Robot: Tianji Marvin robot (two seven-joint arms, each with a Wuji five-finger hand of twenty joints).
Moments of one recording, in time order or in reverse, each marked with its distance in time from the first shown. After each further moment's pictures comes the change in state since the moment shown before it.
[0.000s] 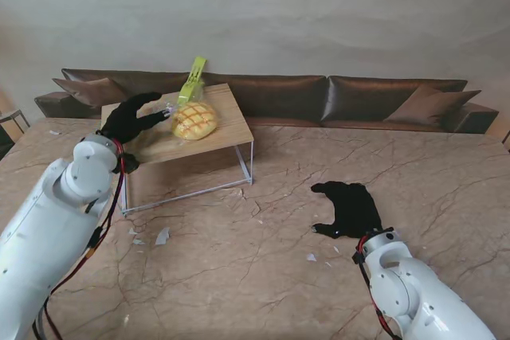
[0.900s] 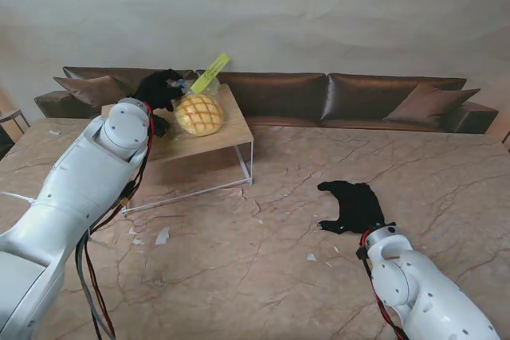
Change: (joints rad) left arm -0.425 -0.135 0.272 0.496 -0.261 0.037 0.104; right arm 0.087 0.003 -0.037 0.117 0.058 0.016 0.018; left_hand 0.456 -0.126 0.392 -0.195 0.251 -0.210 0.770 0.615 0.813 -0.060 0.459 0.760 0.796 0.240 0.763 0.578 0.366 0.226 0.941 0.430; right_hand -0.020 -0.059 0.046 -0.020 0.000 0.010 0.000 0.000 0.000 0.002 0.000 0.000 0.010 0.003 0.000 0.000 0.006 -0.006 0.000 0.000
